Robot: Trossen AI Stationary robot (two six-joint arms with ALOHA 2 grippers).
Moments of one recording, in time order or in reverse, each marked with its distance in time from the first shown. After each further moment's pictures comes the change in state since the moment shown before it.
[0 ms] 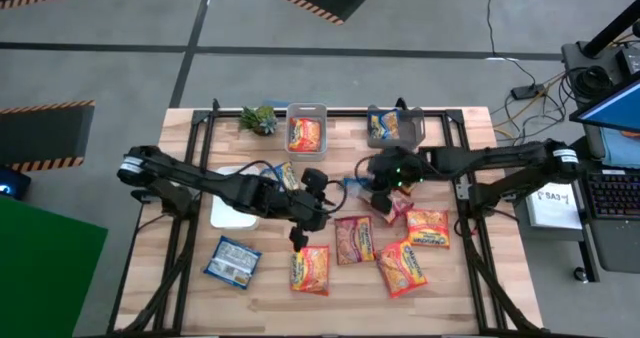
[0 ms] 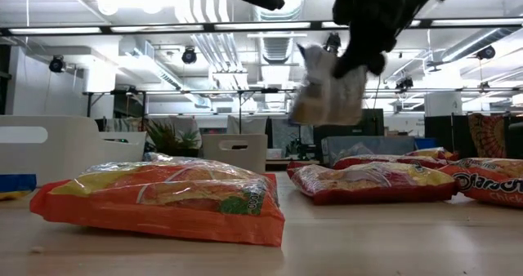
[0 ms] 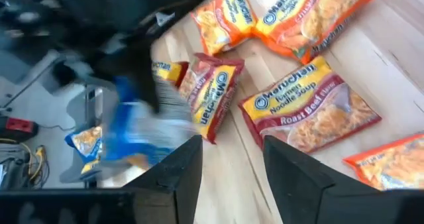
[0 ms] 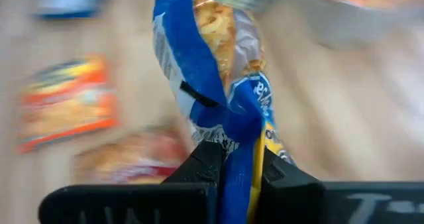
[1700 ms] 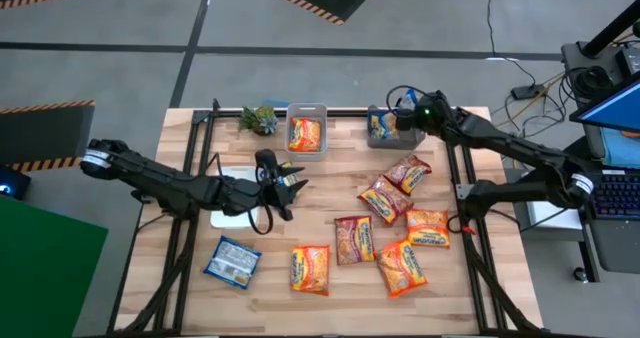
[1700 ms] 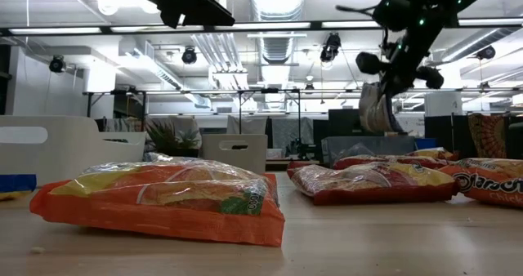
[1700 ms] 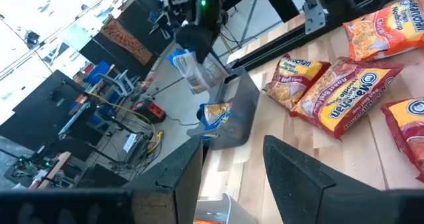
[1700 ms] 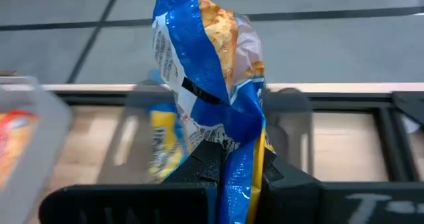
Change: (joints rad) left arm 0.005 -0.354 -0.606 0.694 -0.417 0.092; right arm -0.636 -0.144 -0.134 0.039 0.375 0.368
